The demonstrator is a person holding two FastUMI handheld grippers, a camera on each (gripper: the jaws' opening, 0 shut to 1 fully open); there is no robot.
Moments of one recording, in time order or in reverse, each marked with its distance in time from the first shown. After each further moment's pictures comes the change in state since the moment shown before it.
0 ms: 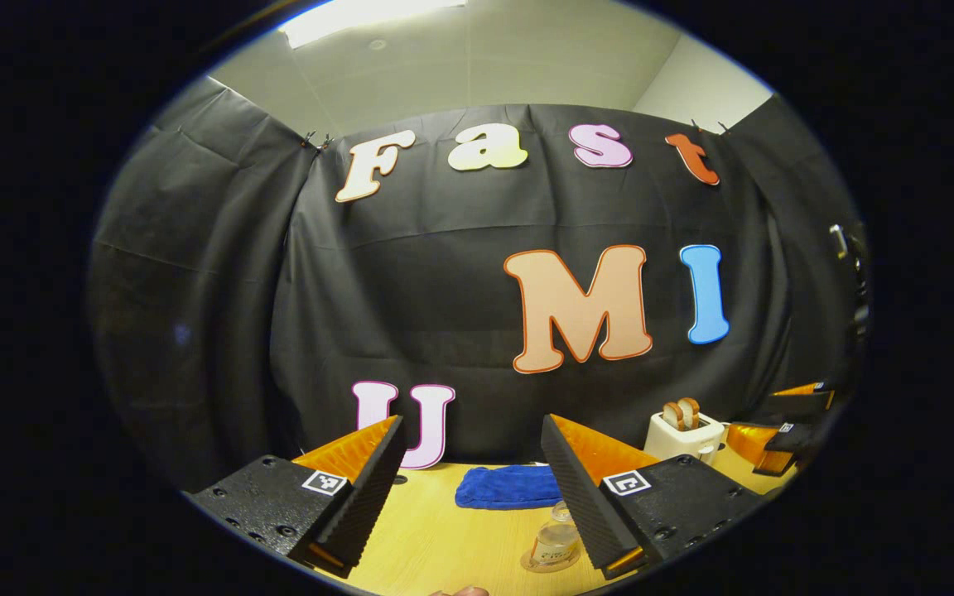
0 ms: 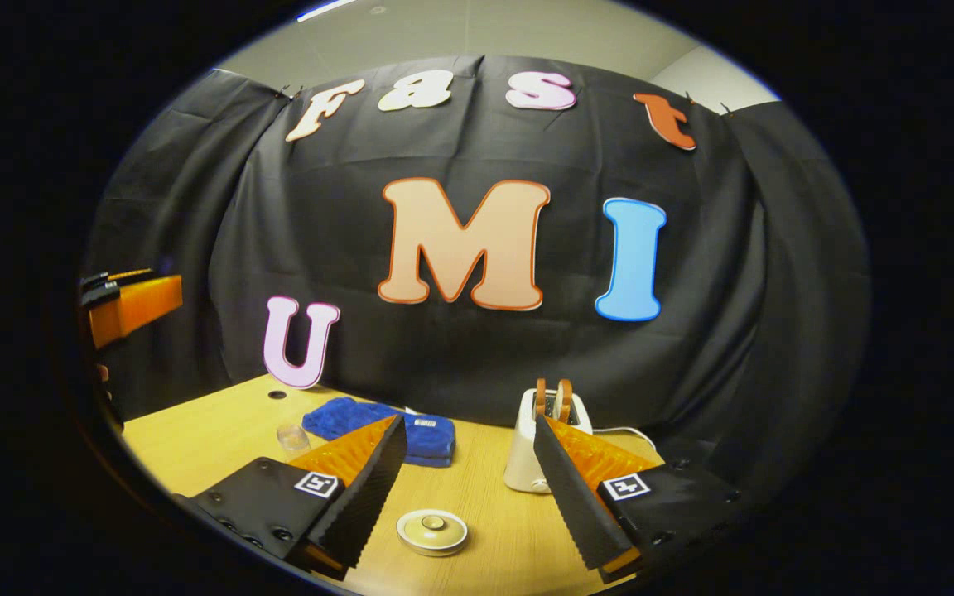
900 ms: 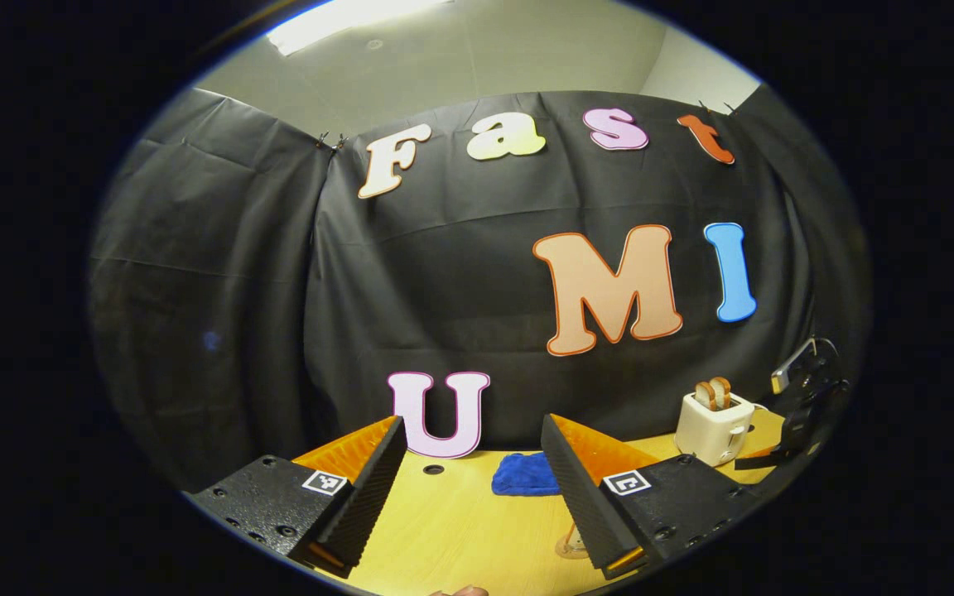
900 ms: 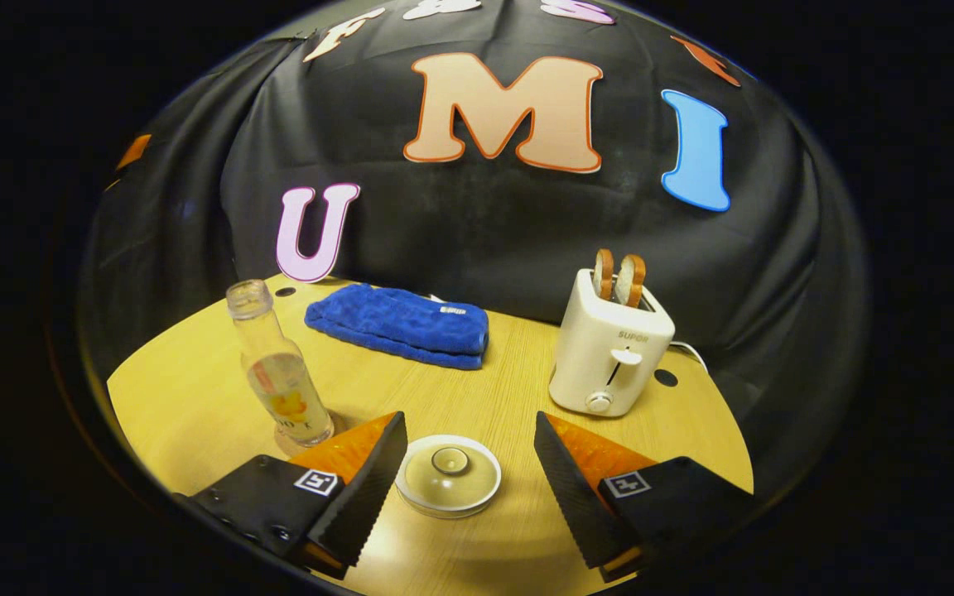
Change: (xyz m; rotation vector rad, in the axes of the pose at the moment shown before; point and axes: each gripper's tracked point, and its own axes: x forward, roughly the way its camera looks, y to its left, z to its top) left arm -0.014 0.031 -0.010 0.055 0.048 0.094; right arm 0.056 0.023 -0.158 -0.061 0.333 0.088
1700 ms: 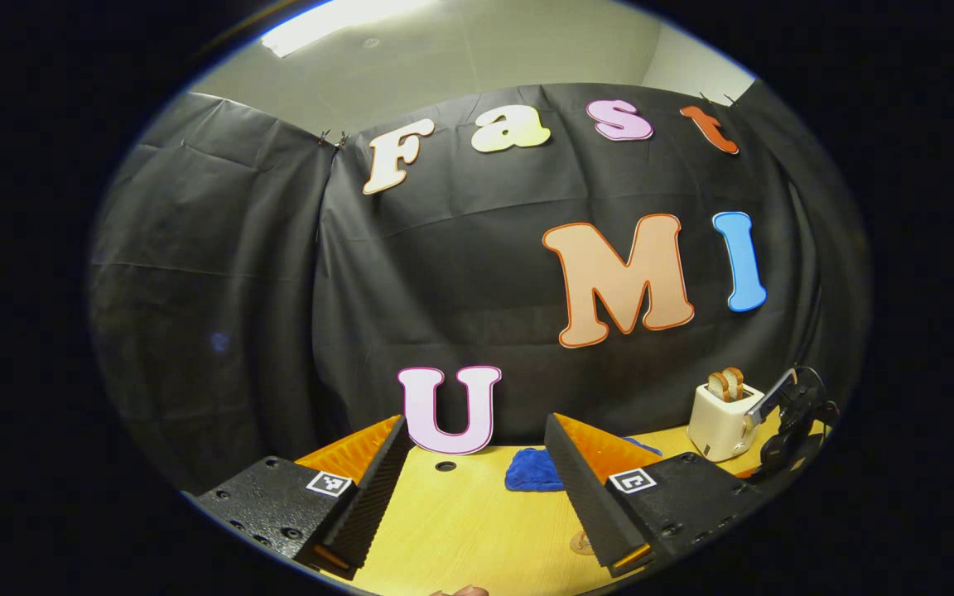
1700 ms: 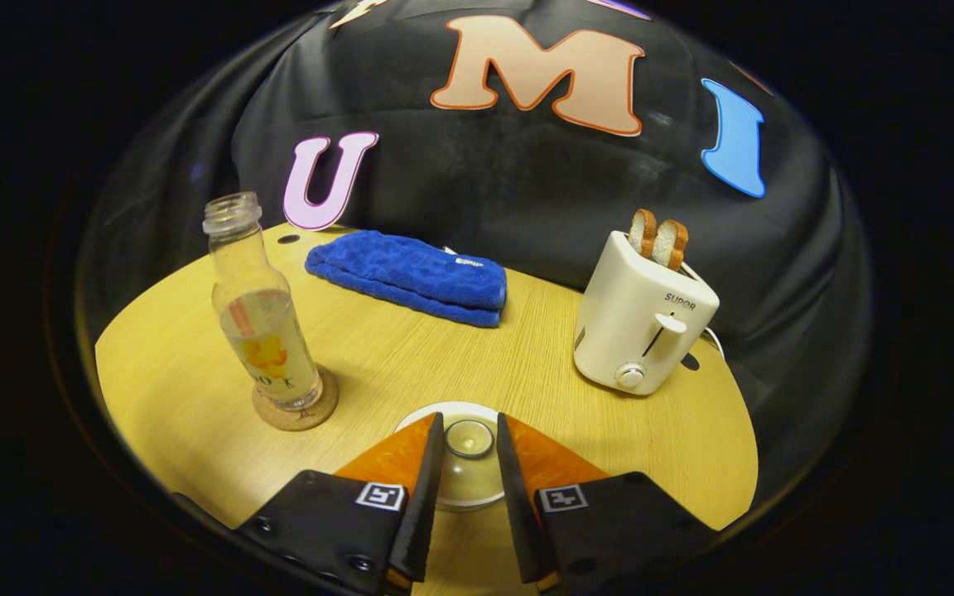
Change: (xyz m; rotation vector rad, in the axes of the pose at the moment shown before) left arm 0.006 0.011 -0.006 0.015 0.020 0.021; right arm 0.024 0.020 -0.039 -0.106 0.100 0.020
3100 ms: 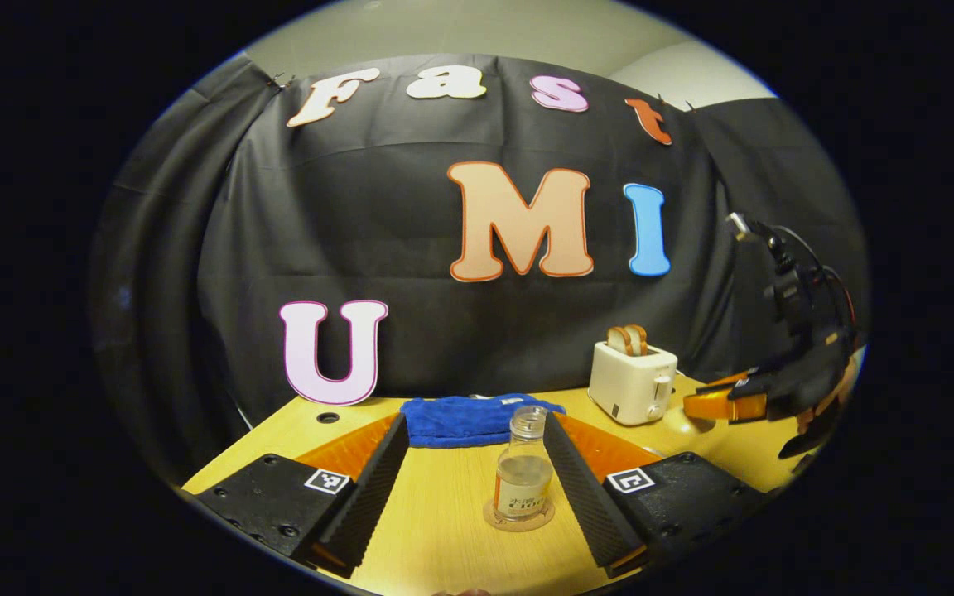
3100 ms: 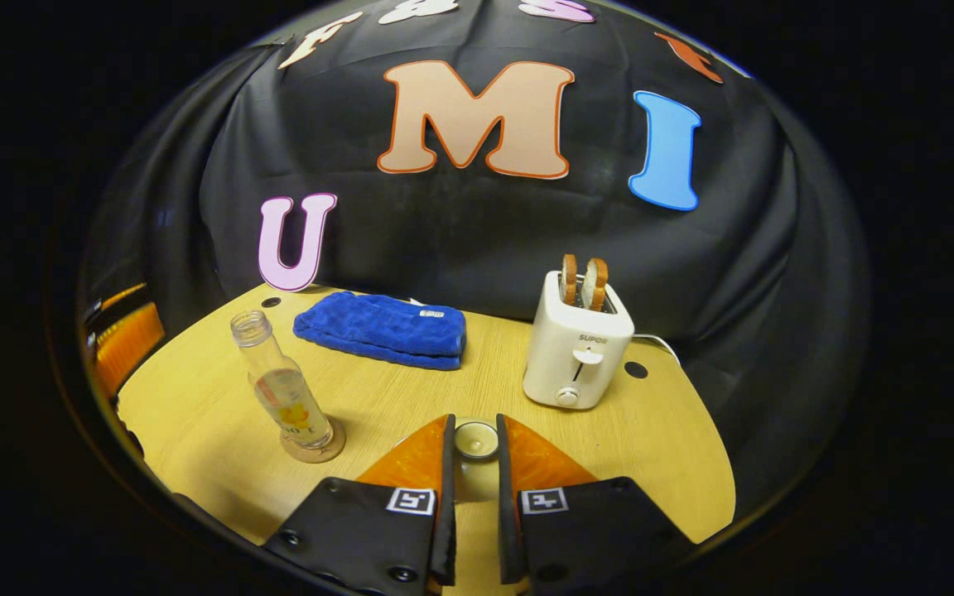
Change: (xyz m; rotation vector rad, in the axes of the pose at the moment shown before) left arm -0.005 -0.101 -0.121 -0.098 0.114 -0.400; right arm -0.081 -0.049 0.054 0.173 -0.089 -0.105
